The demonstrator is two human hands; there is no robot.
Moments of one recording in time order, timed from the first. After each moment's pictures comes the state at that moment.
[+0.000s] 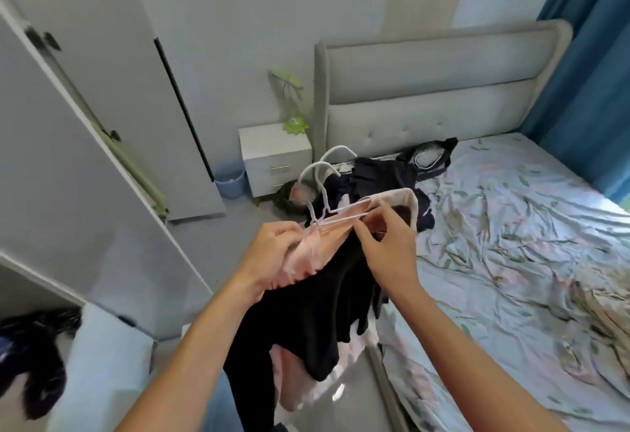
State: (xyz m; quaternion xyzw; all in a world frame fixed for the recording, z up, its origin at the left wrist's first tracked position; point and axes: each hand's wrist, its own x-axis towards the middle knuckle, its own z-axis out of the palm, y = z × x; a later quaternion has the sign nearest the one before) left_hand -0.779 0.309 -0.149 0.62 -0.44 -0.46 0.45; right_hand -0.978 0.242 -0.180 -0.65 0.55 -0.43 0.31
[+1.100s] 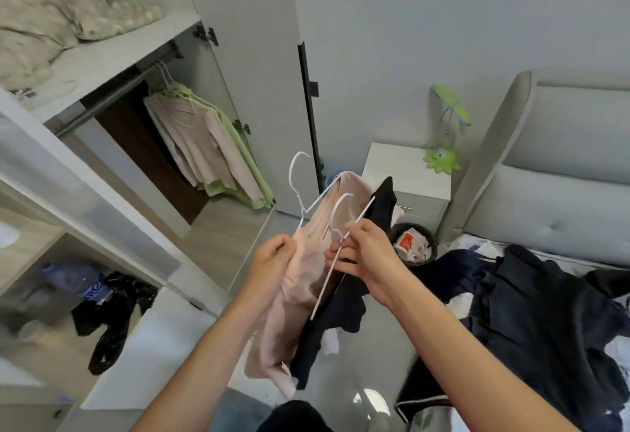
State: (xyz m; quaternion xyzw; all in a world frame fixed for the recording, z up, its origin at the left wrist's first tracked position) left_hand -0.590 0.050 -0.193 0.75 -0.18 -0.26 0.58; right_hand -0.693 -0.105 -0.189 -0.46 0.34 -0.10 0.81
